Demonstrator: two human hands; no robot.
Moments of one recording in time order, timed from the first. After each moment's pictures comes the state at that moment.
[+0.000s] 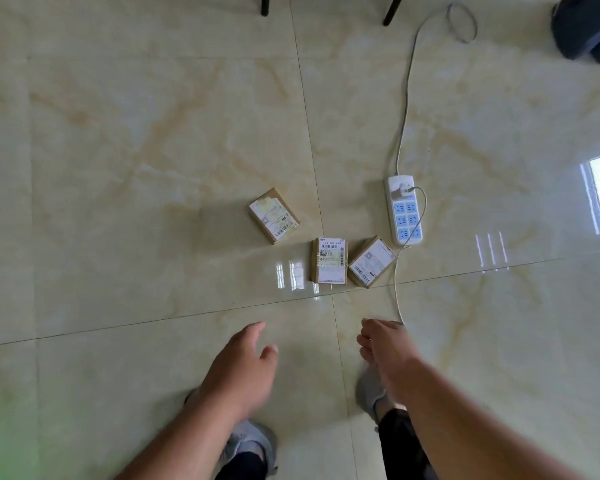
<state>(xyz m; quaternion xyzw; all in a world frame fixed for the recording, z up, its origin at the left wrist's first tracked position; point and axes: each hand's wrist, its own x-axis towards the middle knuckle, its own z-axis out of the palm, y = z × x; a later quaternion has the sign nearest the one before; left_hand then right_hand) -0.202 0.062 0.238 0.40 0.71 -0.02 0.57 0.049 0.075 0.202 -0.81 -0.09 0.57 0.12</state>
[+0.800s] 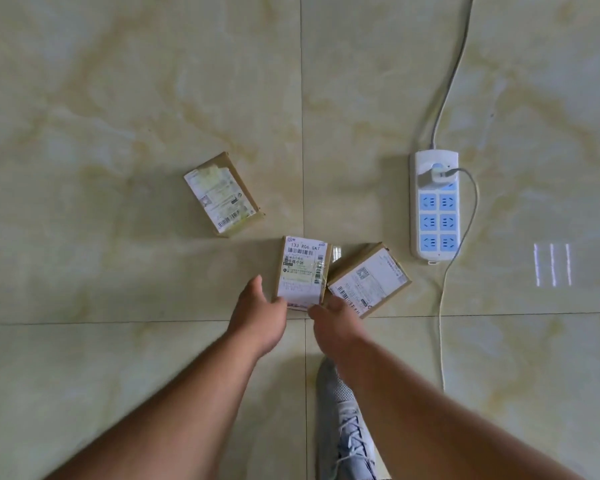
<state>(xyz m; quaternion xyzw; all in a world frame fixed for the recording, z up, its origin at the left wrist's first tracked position) -0.019 0.172 0.006 0.26 0.79 0.01 0.55 0.112 0.170 -0.011 -0.73 -0.28 0.62 -0.03</state>
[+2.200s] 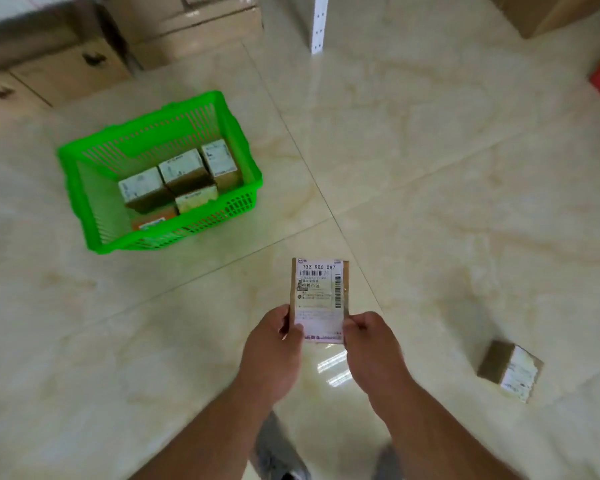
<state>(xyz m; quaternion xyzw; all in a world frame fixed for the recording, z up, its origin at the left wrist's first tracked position) -0.412 -0.249 0.292 -0.07 0.84 0.40 0.36 -0.370 -0.104 0.304 -0.46 -0.74 0.45 -0.21</state>
